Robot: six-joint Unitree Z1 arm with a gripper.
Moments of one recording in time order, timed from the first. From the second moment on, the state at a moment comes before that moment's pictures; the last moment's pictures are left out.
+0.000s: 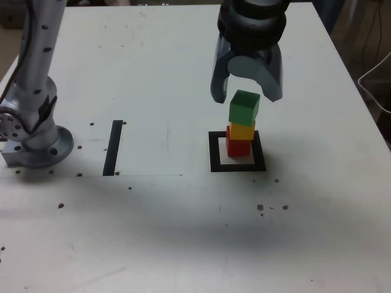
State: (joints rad) arm -0.15 2.06 -1.87 1.55 0.24 -0.05
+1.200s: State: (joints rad) arm -0.12 1.73 -1.56 1.53 0.13 0.00
